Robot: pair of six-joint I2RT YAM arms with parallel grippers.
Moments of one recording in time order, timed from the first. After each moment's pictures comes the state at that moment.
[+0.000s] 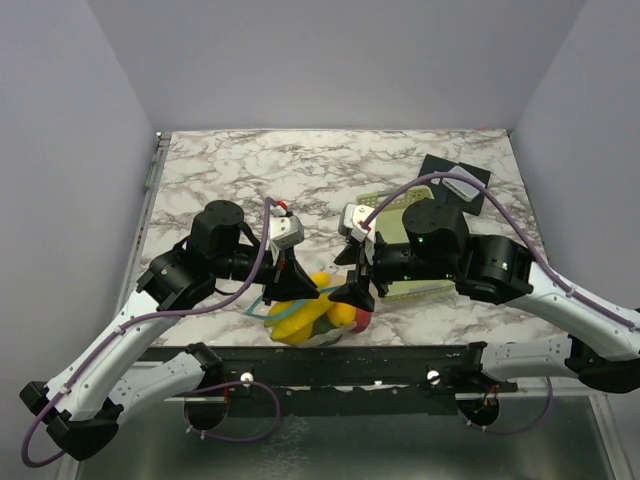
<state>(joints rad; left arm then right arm) -0.71 0.88 1.09 -0.64 0.86 -0.04 1.16 1.14 1.44 -0.70 -0.22 -0.08</state>
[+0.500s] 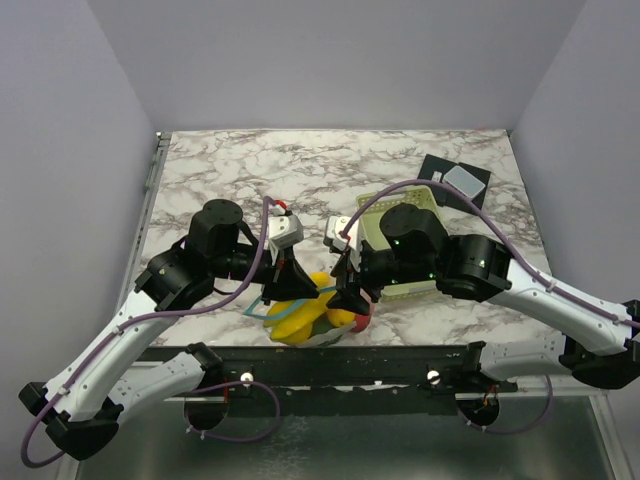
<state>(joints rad) -0.71 0.88 1.10 -0.65 0.86 -0.04 1.16 1.19 1.41 -0.74 -0.26 -0.10</state>
